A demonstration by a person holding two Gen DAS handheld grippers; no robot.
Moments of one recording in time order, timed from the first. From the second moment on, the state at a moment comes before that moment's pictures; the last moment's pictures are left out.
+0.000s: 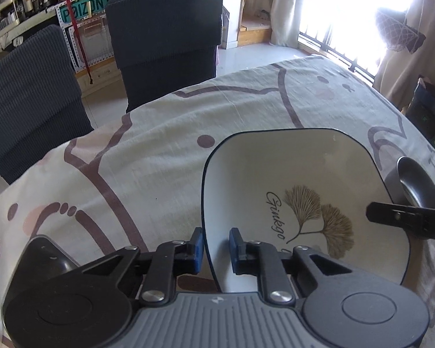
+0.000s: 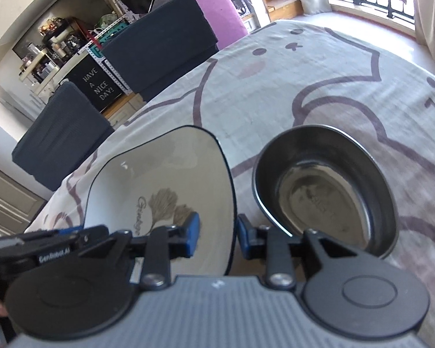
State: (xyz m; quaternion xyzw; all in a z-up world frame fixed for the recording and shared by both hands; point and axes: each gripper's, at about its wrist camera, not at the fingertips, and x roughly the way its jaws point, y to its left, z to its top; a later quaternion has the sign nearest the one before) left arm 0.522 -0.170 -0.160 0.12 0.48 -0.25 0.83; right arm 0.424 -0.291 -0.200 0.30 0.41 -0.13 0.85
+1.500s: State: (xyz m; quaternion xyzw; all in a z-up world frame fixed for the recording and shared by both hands) left arm 0.331 -0.037 -0.029 -0.09 0.41 -0.16 0.89; right arm 0.343 -0.243 -0.096 0.22 0.40 0.03 0.89
